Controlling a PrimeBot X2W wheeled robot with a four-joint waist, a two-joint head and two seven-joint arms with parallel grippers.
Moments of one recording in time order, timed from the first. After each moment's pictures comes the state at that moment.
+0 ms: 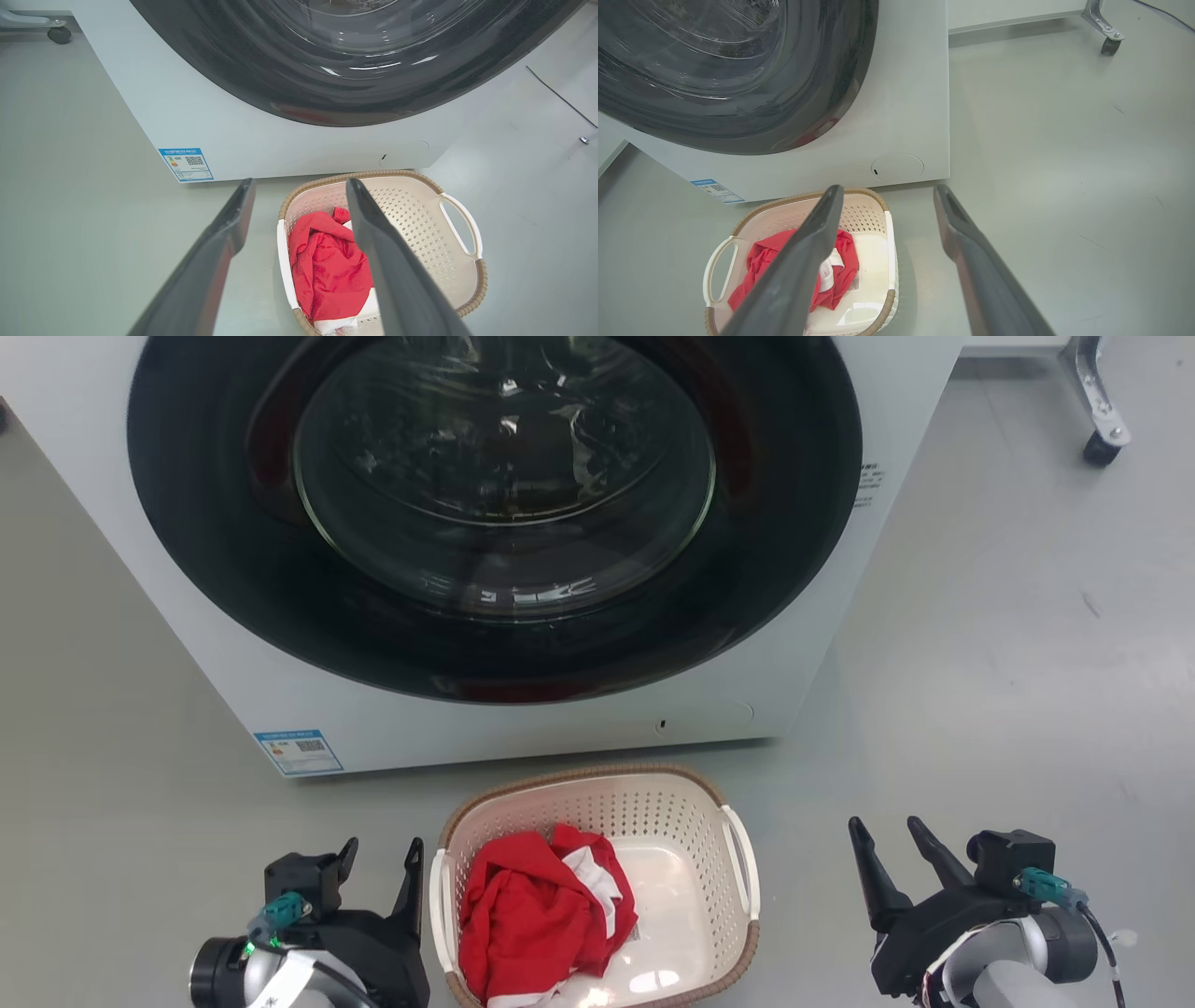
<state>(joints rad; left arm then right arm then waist) -0.50 0.11 -0.42 0.92 -0.55 -0.02 -0.25 -0.51 -0.18 0.52 0.86 0.64 0.05 -0.25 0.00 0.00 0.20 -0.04</state>
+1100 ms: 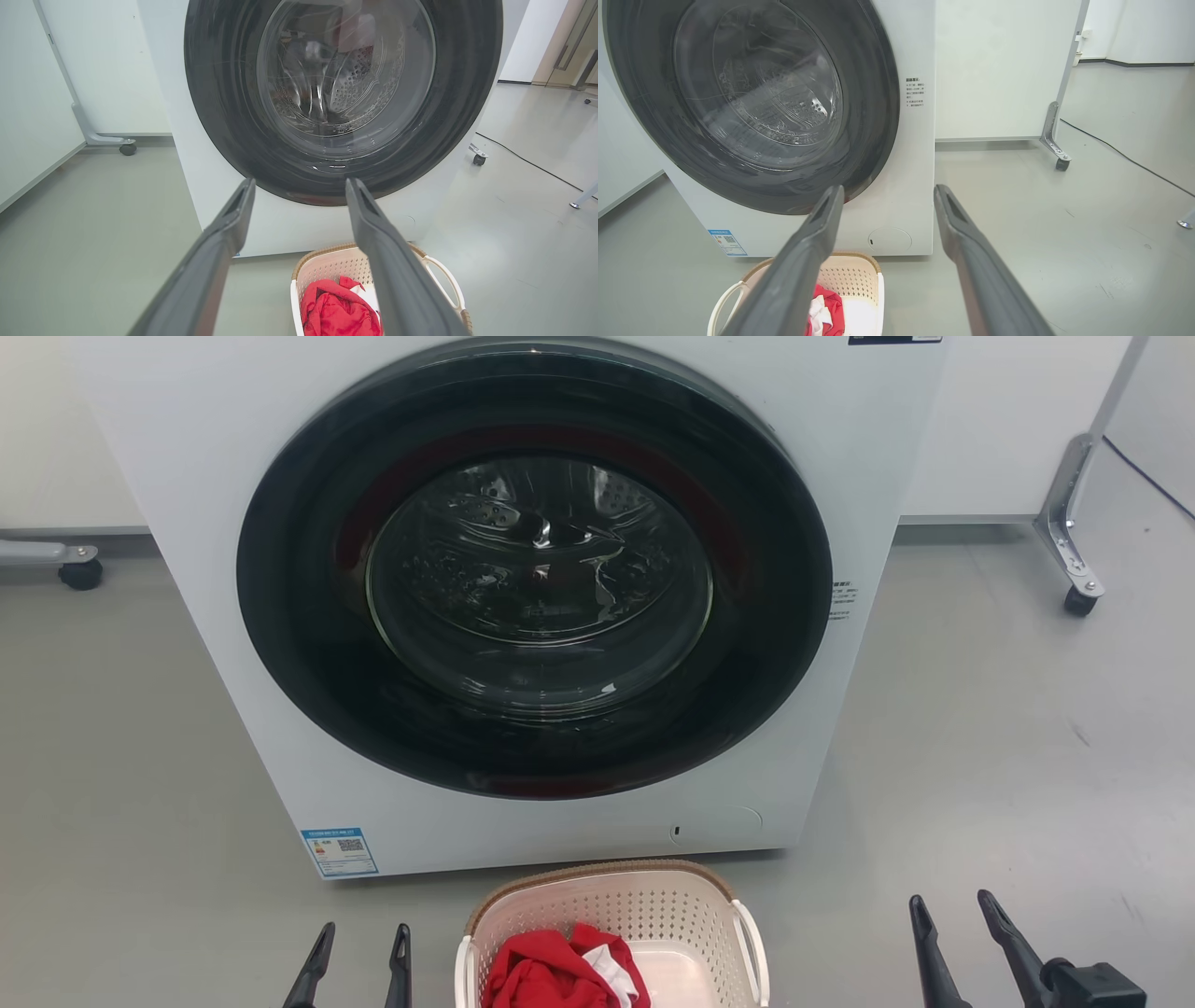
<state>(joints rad) 0.00 0.17 -0.29 0.22 -0.35 0.12 -0.25 -0.04 -0.27 0.35 0.22 0.42 -0.11 -0.25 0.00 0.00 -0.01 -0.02</state>
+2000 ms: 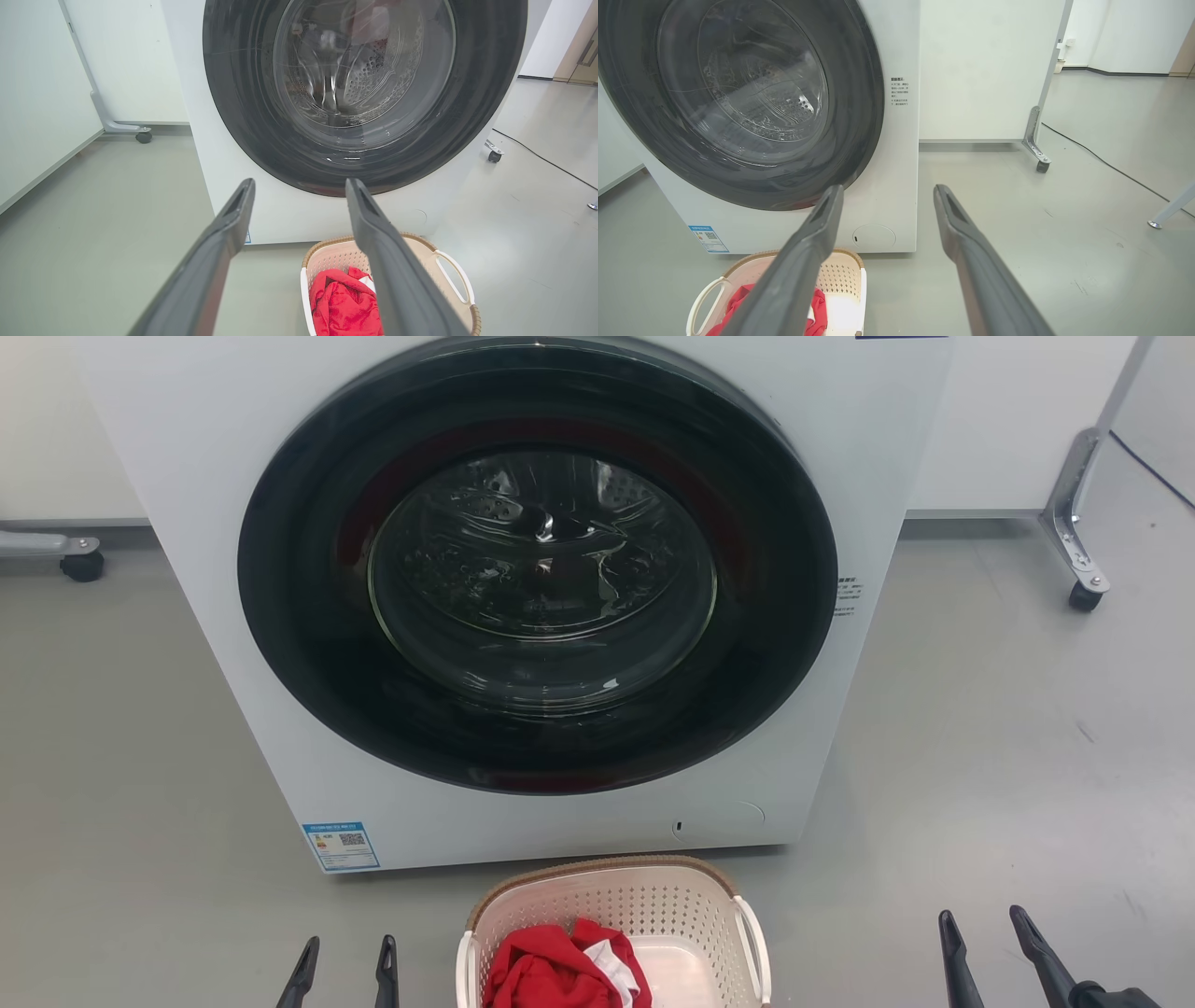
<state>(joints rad) 0.05 0.14 -0.23 0.18 -0.30 0.12 -0.21 0.04 -0.28 0.28 0.16 0.37 -0.12 -0.25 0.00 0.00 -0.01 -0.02</state>
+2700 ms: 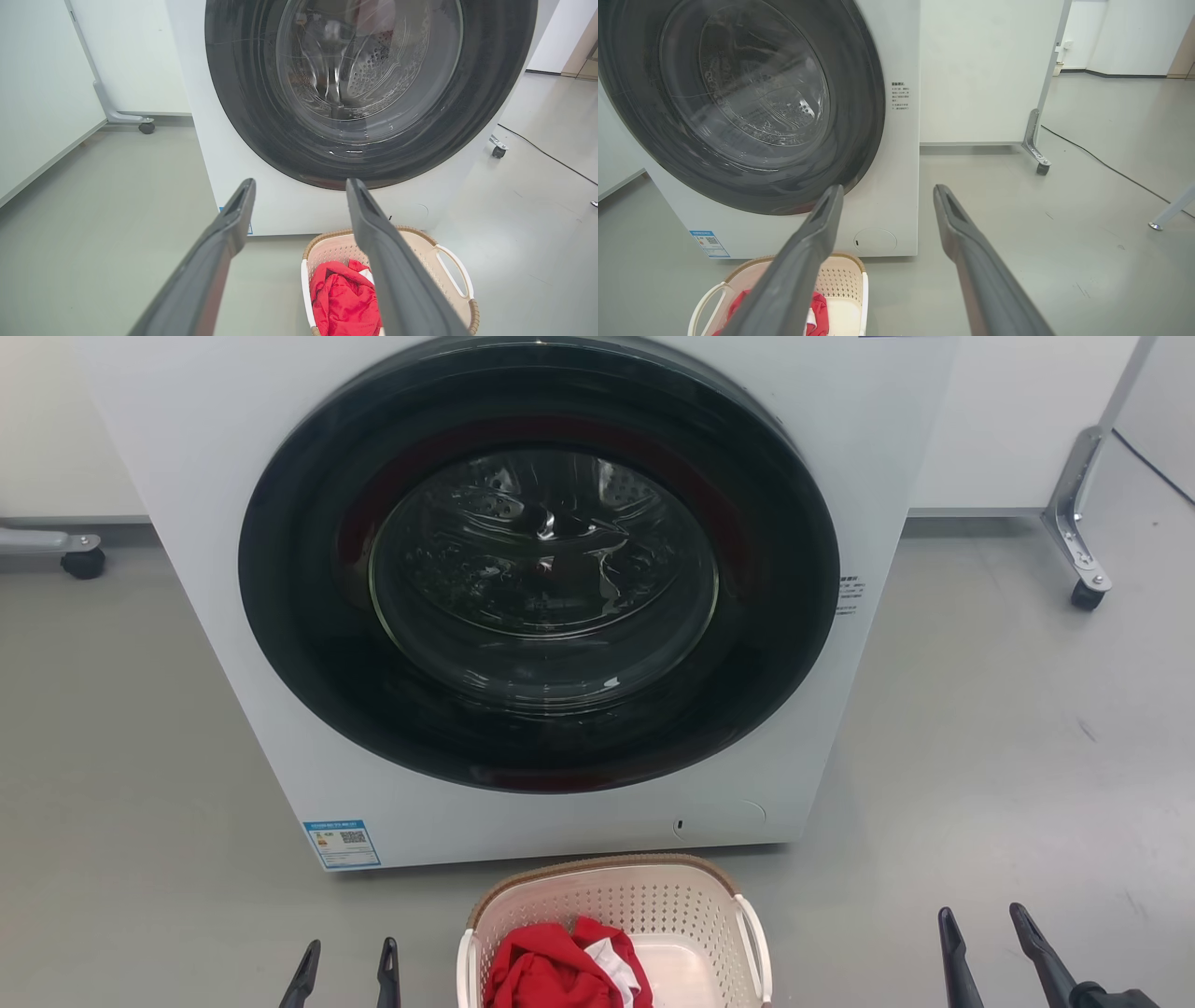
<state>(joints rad) 0.07 0.12 -0.20 0.15 -0.28 0.12 -0.16 0.04 -0.26 0.27 0.14 0.35 -0.12 -0.25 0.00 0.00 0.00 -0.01</state>
